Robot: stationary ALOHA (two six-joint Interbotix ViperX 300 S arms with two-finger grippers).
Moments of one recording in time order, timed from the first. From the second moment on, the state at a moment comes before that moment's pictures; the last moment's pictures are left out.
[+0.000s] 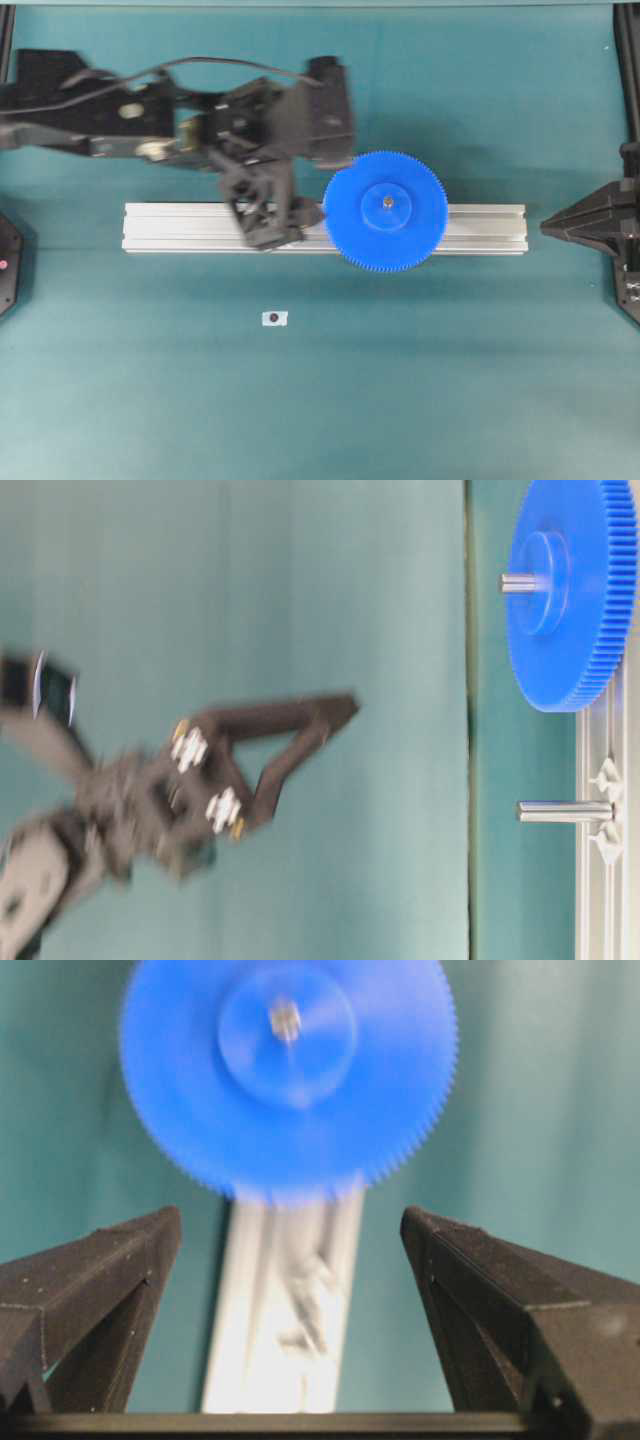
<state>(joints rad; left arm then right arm) 0.10 -0.06 0.28 0.03 0.62 -0.04 -0.08 -1.18 1.29 0.06 0.36 0.17</state>
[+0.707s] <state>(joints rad) 0.08 -0.33 0.65 0.03 0.40 -0.07 -0.13 -1.27 1.30 0.04 0.46 0.17</state>
